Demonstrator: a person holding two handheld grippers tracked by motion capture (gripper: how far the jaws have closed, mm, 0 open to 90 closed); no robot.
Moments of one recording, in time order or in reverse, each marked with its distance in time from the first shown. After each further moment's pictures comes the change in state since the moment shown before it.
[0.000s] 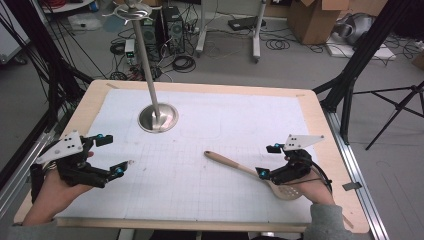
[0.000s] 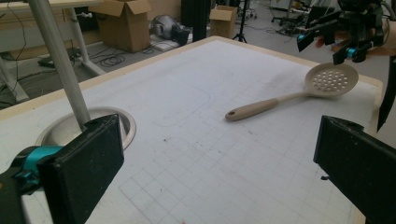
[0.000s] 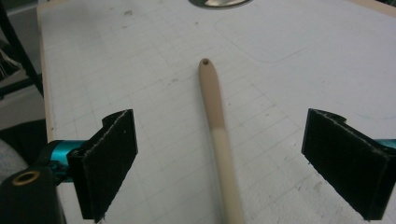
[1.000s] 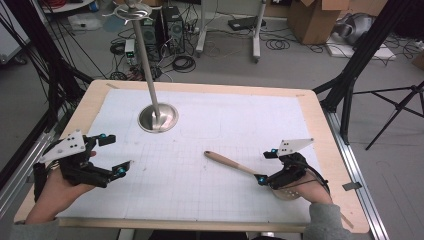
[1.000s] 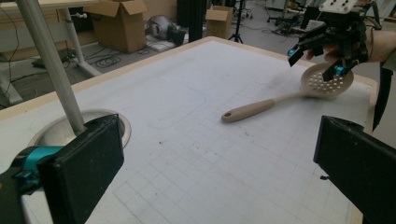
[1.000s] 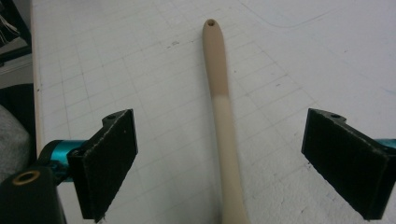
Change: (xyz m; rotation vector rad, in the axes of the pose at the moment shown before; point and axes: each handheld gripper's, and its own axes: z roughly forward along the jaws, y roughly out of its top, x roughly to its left) left arm 0.000 0.000 0.004 0.003 -0.014 0.002; right arm -0.008 -0.016 0.017 0.097 0.030 -0.038
